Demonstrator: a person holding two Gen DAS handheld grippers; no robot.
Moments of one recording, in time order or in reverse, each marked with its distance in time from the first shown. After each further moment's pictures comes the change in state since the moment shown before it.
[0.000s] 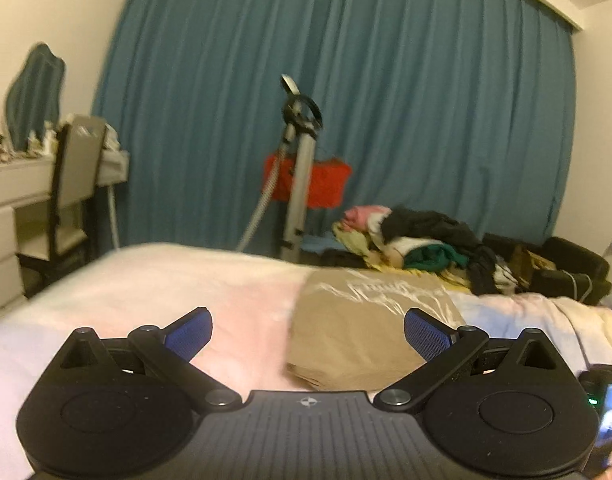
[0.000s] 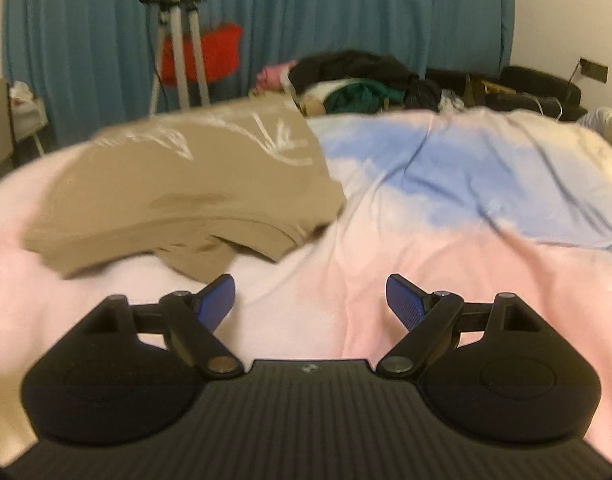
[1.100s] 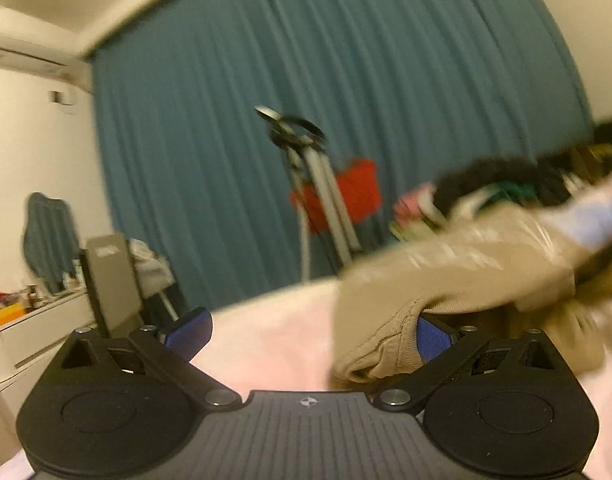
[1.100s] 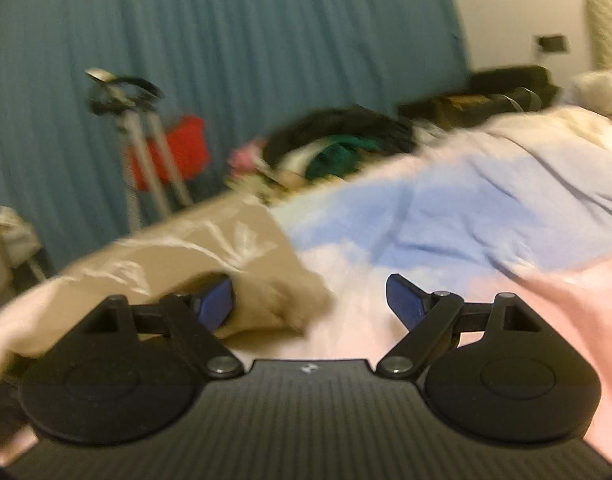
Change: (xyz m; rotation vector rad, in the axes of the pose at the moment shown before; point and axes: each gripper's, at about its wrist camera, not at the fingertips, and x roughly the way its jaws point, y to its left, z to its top) left arm 0.122 -0.049 -0.085 0.438 -0.166 0.277; right arm 0.022 -0.035 0.031 0.274 -0.195 -0.014
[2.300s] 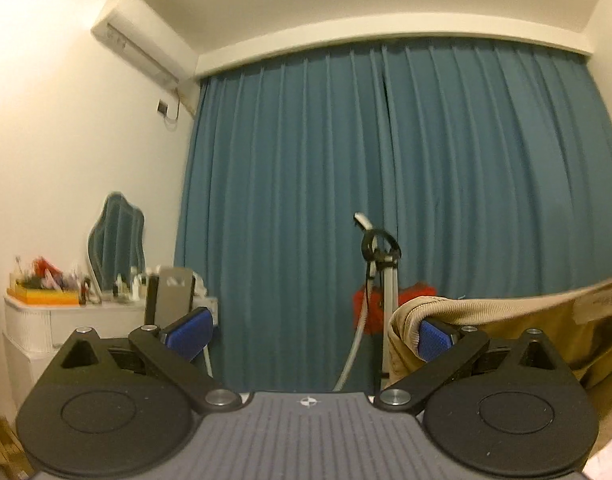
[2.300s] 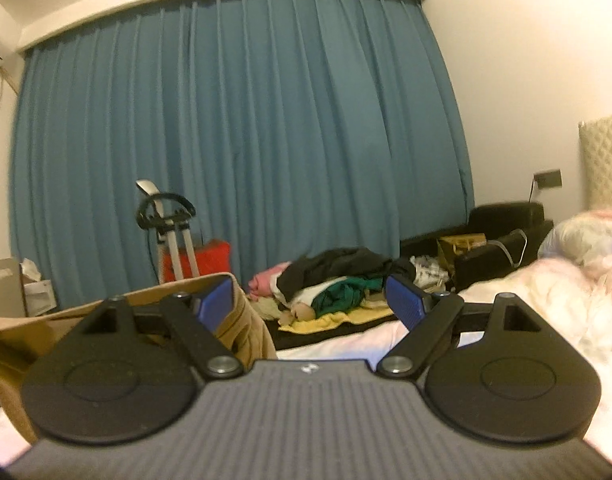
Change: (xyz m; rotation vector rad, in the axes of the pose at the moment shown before) left arm -0.171 0.129 0.098 -0.259 -0.214 0.142; right arm -0.212 0.008 0.088 -0.123 -0.388 0.091
